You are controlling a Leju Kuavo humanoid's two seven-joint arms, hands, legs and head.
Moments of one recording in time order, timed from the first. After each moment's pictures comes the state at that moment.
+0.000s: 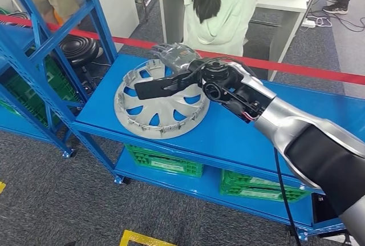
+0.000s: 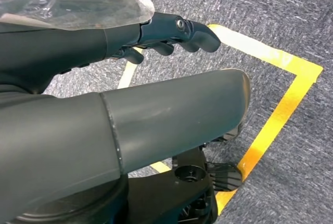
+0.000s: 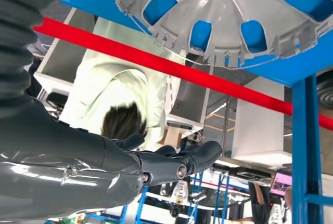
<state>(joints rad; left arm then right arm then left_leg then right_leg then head) -0.19 0.12 -0.83 -0.24 1.03 0.12 -0.13 -1.09 -0.12 1.05 -1.03 0.39 0.18 0.03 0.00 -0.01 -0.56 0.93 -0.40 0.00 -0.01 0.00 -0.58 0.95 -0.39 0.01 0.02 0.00</state>
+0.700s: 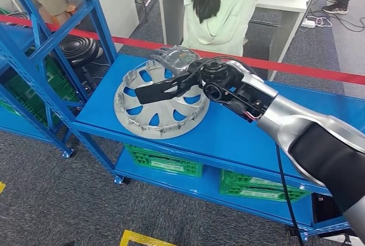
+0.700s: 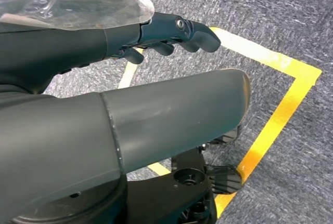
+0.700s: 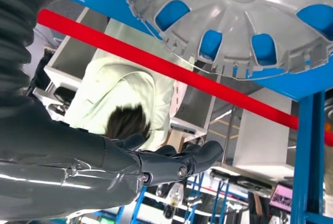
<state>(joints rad) -0.19 0.12 -0.83 -0.24 1.02 0.13 -0.13 -1.12 -0.15 1.11 -1.09 0.36 0.25 0.09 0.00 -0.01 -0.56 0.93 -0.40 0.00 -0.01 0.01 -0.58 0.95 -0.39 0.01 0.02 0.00</state>
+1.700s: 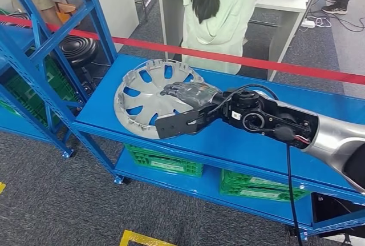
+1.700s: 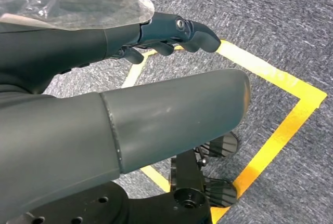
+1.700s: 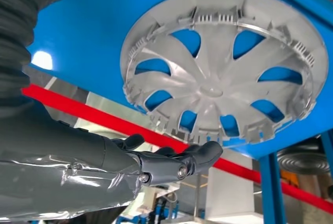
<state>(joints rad) -0.16 0.15 -0.80 -0.24 1.06 0.15 -0.16 -1.02 -0.50 1.25 -1.63 -0.09 0.21 0.31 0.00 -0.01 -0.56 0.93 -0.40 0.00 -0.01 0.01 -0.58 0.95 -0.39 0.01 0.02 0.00</state>
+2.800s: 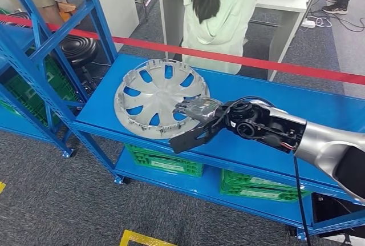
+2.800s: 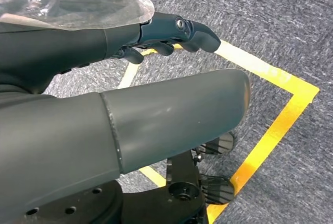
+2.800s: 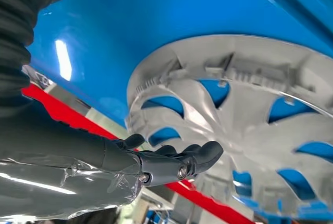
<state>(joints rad) -0.18 0.13 -0.80 -0.24 1.04 0.16 -0.15 -0.97 -0.46 1.34 -1.37 0.12 0.24 0.09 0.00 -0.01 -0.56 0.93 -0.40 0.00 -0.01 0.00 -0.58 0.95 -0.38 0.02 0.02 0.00</state>
